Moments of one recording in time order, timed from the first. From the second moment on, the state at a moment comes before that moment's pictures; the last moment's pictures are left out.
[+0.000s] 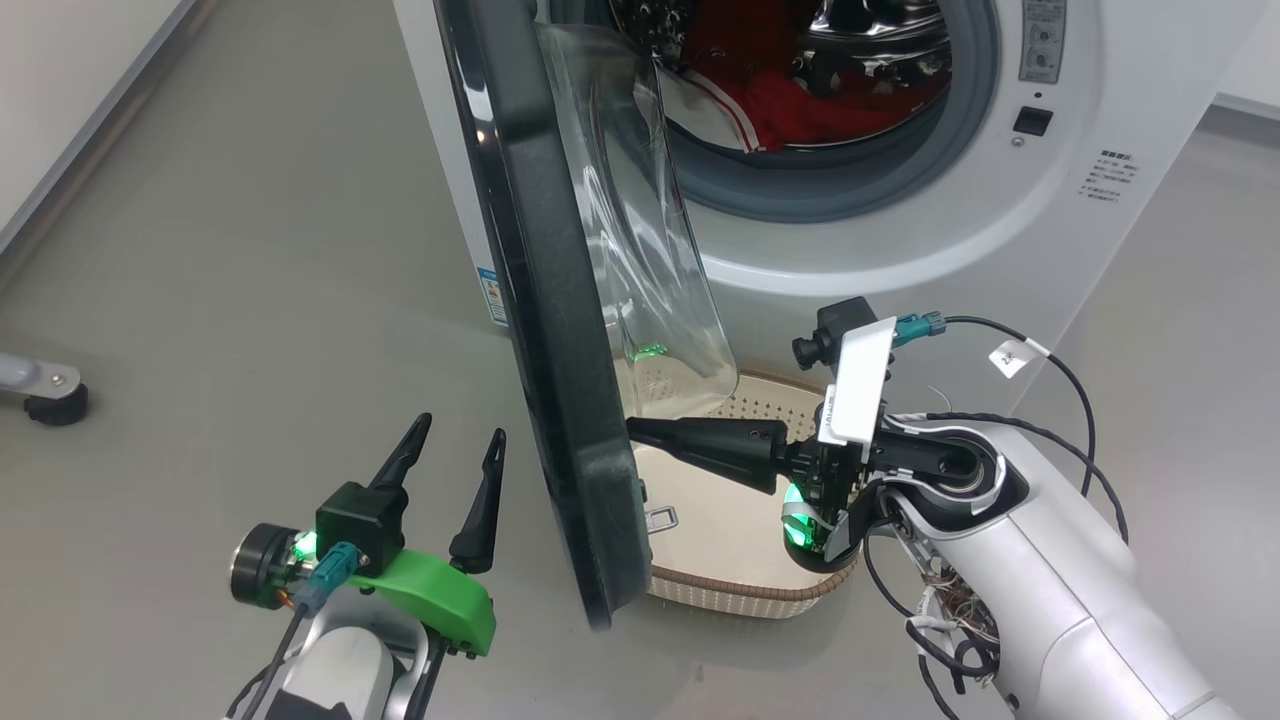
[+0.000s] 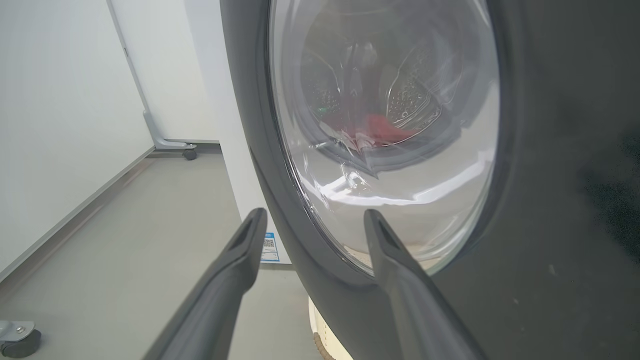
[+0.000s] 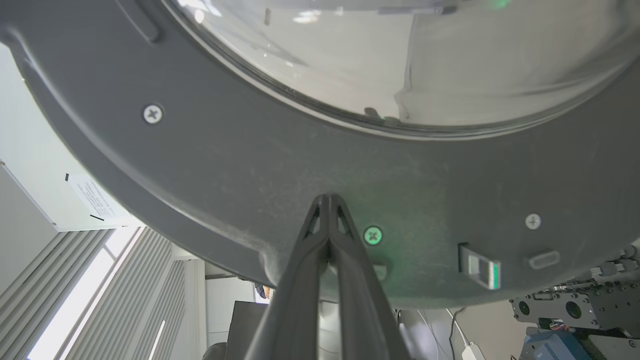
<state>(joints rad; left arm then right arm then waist) -0.26 0.03 -0.35 0.43 -0.29 -0.01 -0.25 -0.54 -0.07 0.53 0.43 1.91 0.12 0.87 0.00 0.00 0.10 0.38</state>
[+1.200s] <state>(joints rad) -0.24 0.03 -0.31 0.44 -0.29 0.02 -0.25 -0.32 -0.15 0.30 0.37 1.68 0.12 0.40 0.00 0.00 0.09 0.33</state>
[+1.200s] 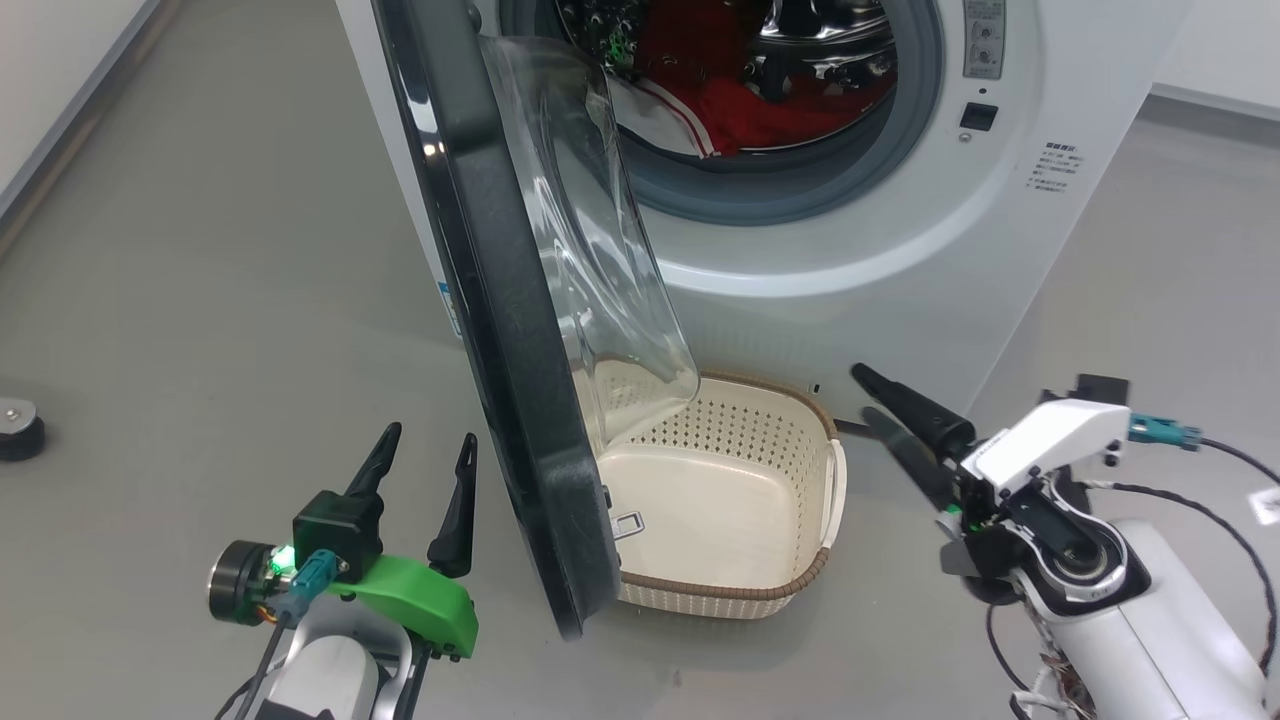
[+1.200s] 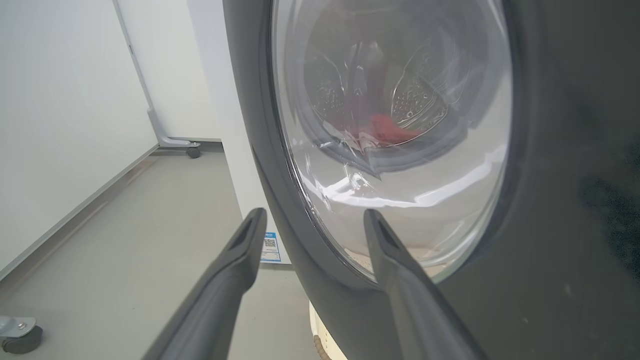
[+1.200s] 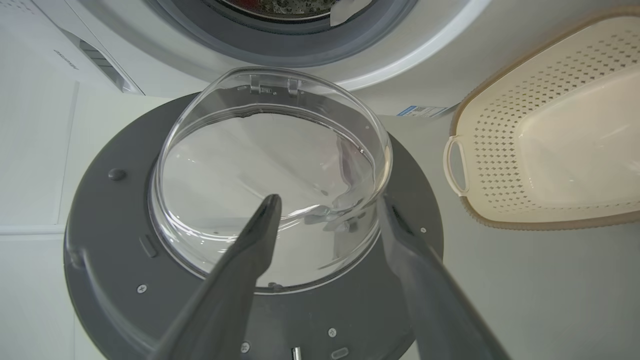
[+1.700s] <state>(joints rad) -0.24 0.03 -0.31 0.44 -0.29 0.02 -0.25 -0.28 -0.29 0.41 0.32 1.05 0.12 -0.10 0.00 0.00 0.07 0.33</state>
